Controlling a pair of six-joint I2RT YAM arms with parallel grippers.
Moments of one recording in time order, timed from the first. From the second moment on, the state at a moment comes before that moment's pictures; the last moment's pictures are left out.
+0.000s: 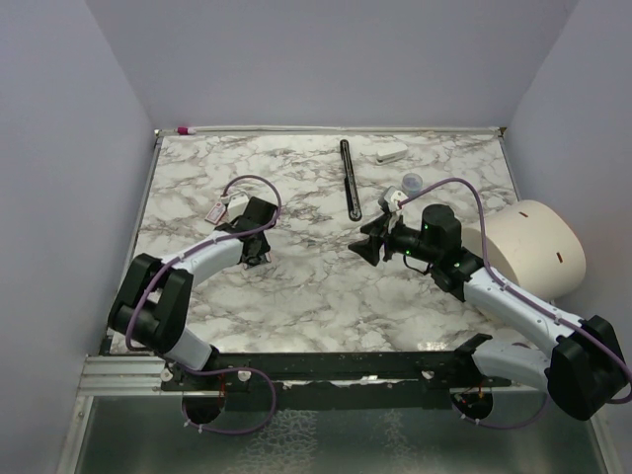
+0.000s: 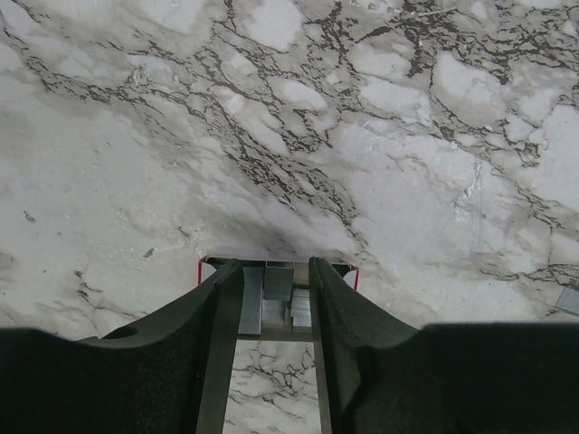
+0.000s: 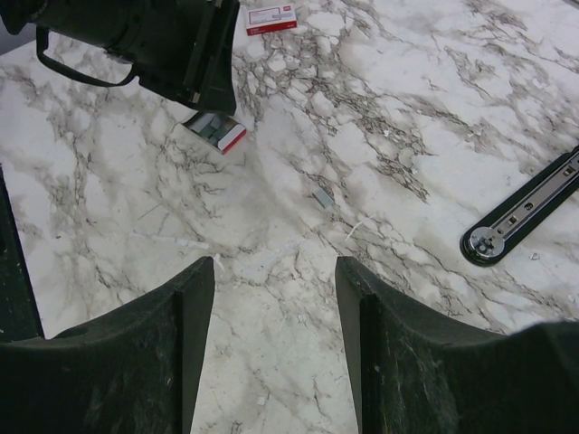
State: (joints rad) left arm -0.43 1.53 0.83 -0.36 -0.43 -0.75; right arm 0.55 1.11 0.63 0.24 -0.48 -0.03
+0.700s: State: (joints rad) left arm -0.20 1.39 0.82 -0.28 0.19 -0.43; right arm 0.55 1.22 0.65 0.23 -0.65 -0.05
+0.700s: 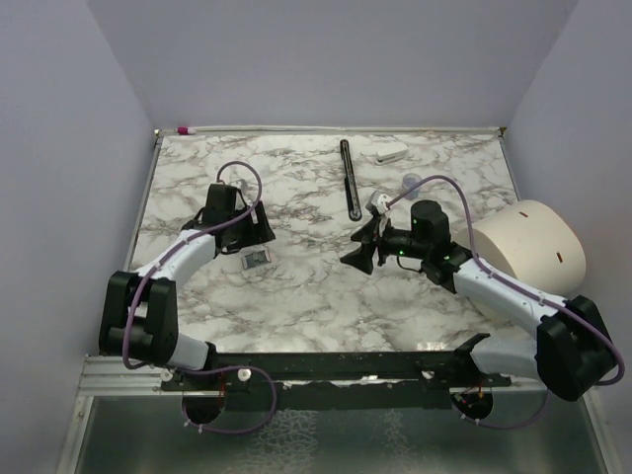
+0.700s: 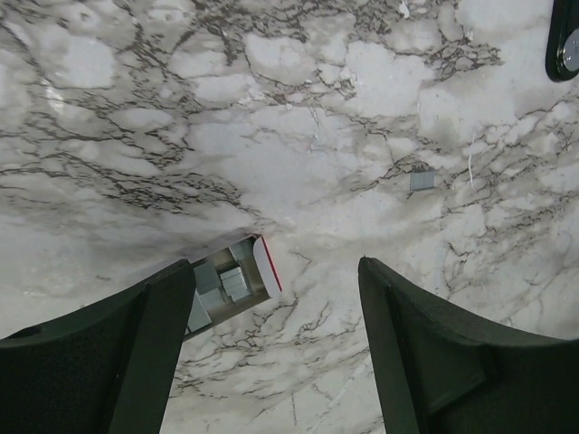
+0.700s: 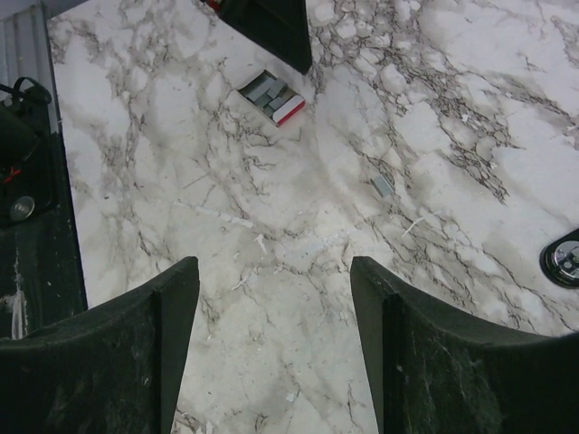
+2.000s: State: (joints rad) left arm -0.20 1.53 0.82 -0.24 0.27 -0.40; right arm 0.55 1.26 0.68 0.23 -0.65 -0.05
